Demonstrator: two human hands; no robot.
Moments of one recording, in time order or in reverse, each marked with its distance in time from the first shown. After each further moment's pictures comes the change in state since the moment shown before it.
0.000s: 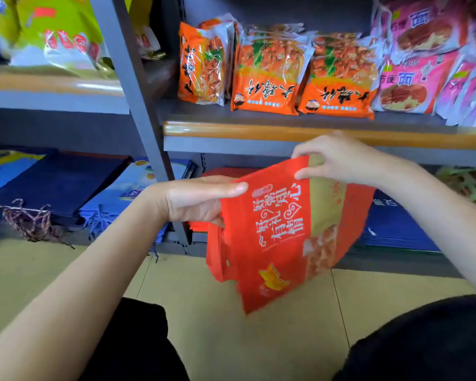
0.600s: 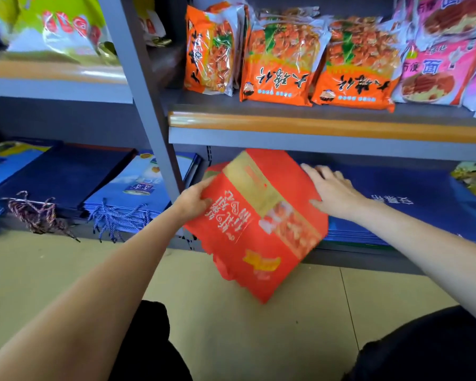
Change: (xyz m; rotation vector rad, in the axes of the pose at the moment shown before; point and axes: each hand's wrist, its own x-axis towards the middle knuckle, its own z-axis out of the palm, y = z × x) left_hand 0.045 -0.105 -0.078 0.691 0.849 -0.217; right_hand 0.006 0.053 0.118 -0.116 -0.178 0.405
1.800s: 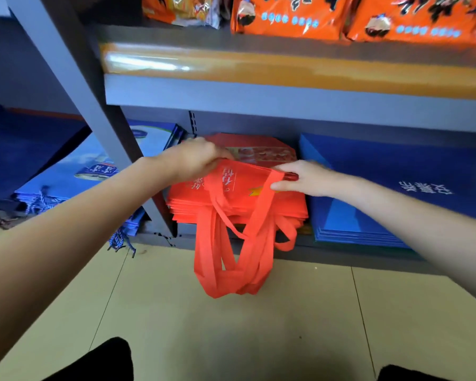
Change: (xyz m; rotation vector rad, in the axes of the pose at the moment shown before) left_hand 0.114 -0.001 0.013 0.596 -0.113 0.518; right_hand 0.114 -0.002 0.067 0.453 -0.206 -0.226
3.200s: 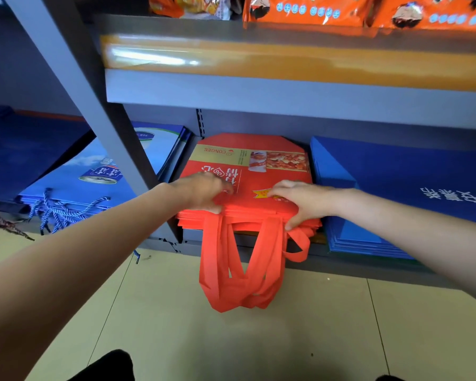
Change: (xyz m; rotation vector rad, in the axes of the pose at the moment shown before) left_hand 0.005 -0.016 0.060 0.089 -0.315 -0.059; right_hand 0.029 0.015 0.035 -0.386 -0.263 -0.077
